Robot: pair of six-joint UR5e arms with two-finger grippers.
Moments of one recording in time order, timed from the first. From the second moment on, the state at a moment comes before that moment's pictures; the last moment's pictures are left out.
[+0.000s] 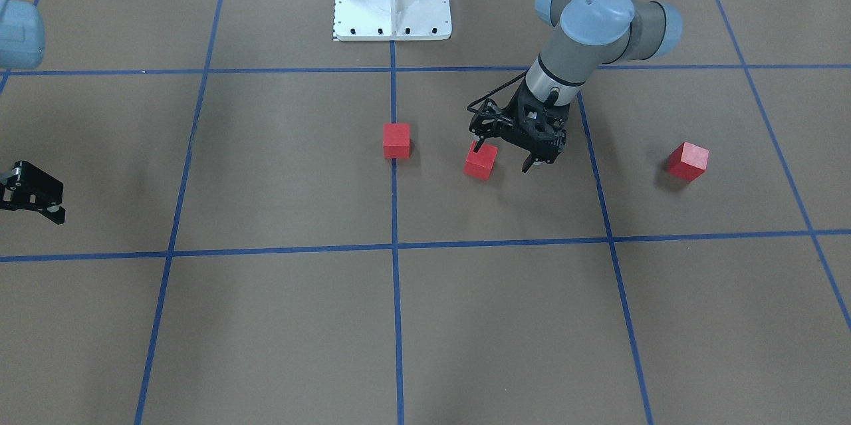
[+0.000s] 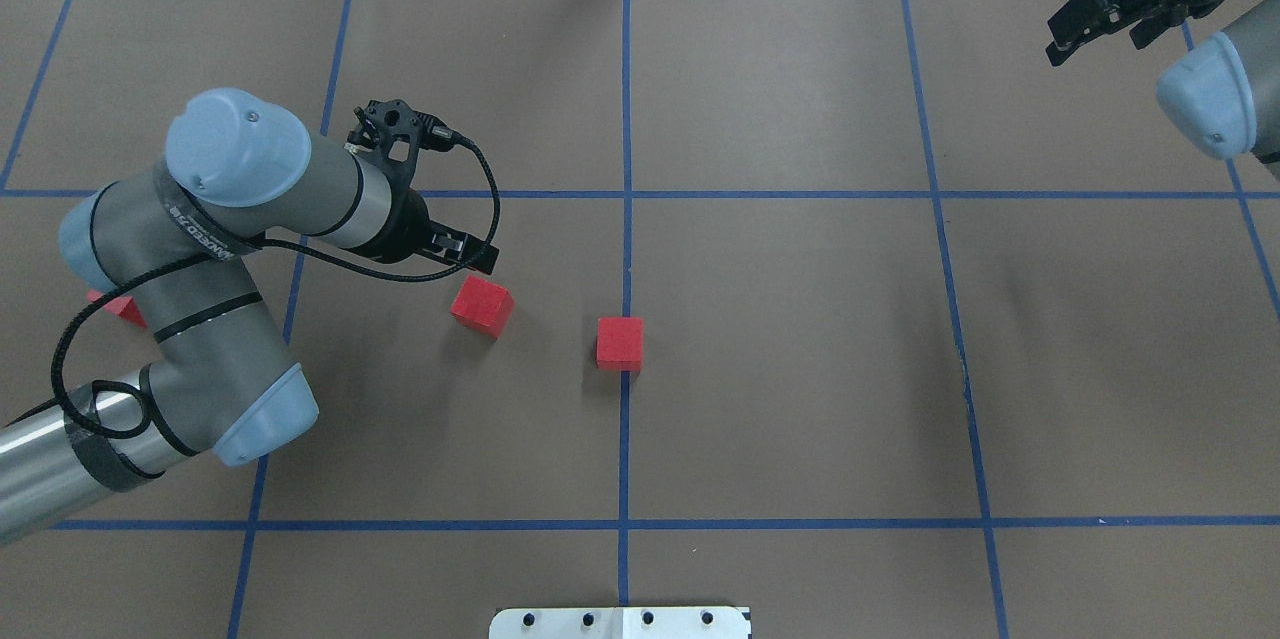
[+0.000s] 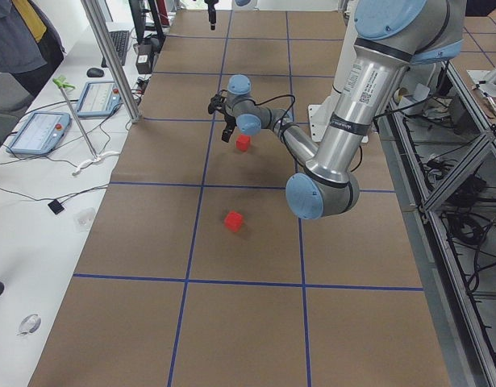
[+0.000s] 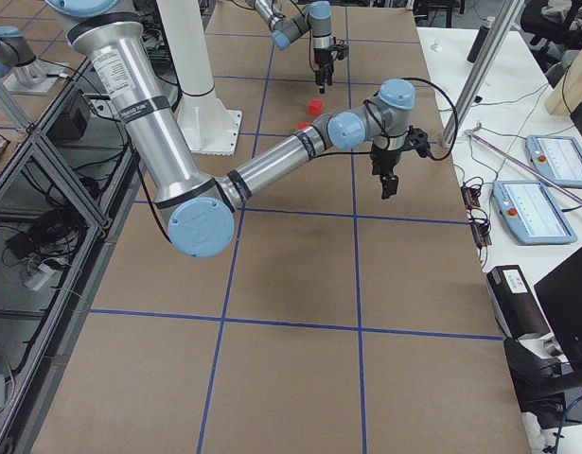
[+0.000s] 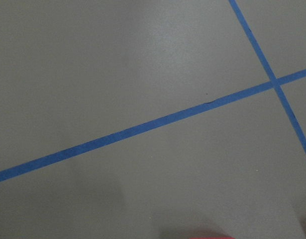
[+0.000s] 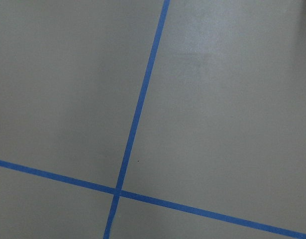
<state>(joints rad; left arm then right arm) -0.64 -2.03 -1.72 -1.97 -1.97 -0.86 1.21 -1.14 1.70 -1.68 2.24 0.34</state>
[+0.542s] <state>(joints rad) -0.55 -2.03 -1.71 -1.92 -1.88 -0.89 1.21 -1.15 1.70 -1.68 2.24 0.35</state>
